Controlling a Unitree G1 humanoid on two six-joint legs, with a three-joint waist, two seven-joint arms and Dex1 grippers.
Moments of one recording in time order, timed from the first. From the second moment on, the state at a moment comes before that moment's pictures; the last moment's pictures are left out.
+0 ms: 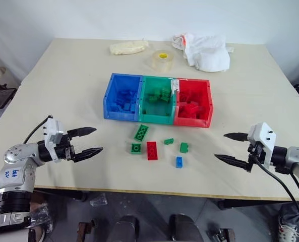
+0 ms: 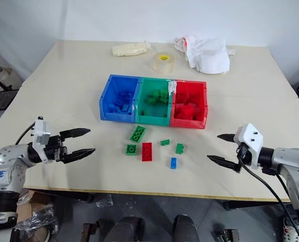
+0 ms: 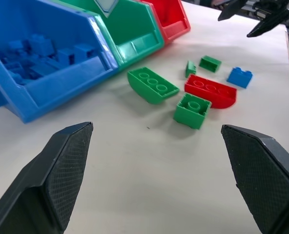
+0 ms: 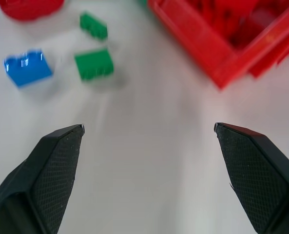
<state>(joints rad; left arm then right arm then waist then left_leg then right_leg) -0.30 0.72 0.23 0.27 -0.50 0.13 -1.29 -0.06 -0.94 -0.23 -0.07 0.42 0.28 1.11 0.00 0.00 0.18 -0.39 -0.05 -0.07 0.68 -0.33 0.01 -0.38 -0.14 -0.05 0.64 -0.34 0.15</state>
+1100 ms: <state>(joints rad) -0.14 0.68 0.28 0.12 -0.56 0.11 -1.32 -0.38 -0.80 0.21 -0.11 0.32 0.35 1.26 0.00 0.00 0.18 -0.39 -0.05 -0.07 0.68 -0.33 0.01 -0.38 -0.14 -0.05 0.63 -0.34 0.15</state>
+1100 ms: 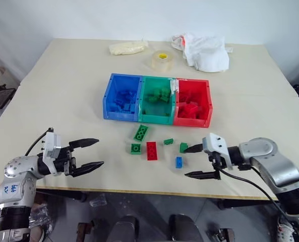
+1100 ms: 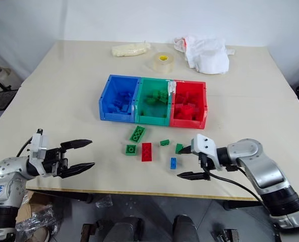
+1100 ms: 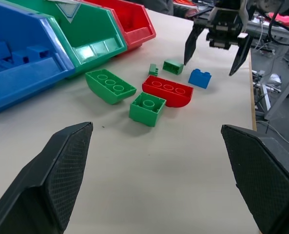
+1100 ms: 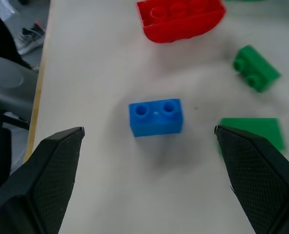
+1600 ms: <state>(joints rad) -0.12 0.67 0.29 0.09 -0.58 0.11 -1.29 -0.43 -0.69 0.28 -0.04 0.25 0.30 1.26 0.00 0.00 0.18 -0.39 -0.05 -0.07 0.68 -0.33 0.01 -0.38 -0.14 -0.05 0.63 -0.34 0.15</state>
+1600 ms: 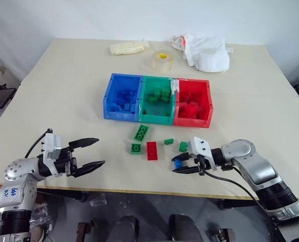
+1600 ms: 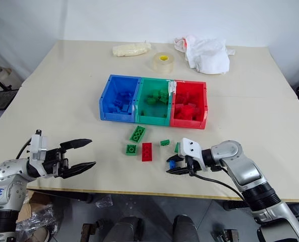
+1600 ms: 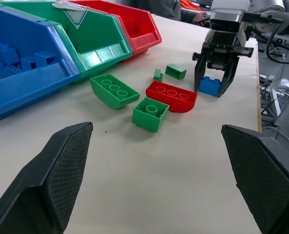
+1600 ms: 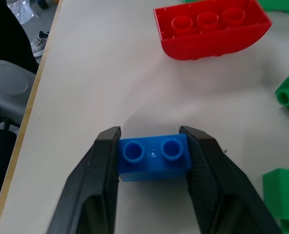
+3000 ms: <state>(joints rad) -0.21 0.64 0.24 0.14 -0.57 0.05 -1.29 -1.07 -0.18 0.15 0.70 0.14 -0.04 1.08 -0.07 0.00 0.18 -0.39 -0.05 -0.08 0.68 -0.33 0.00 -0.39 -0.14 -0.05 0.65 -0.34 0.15</state>
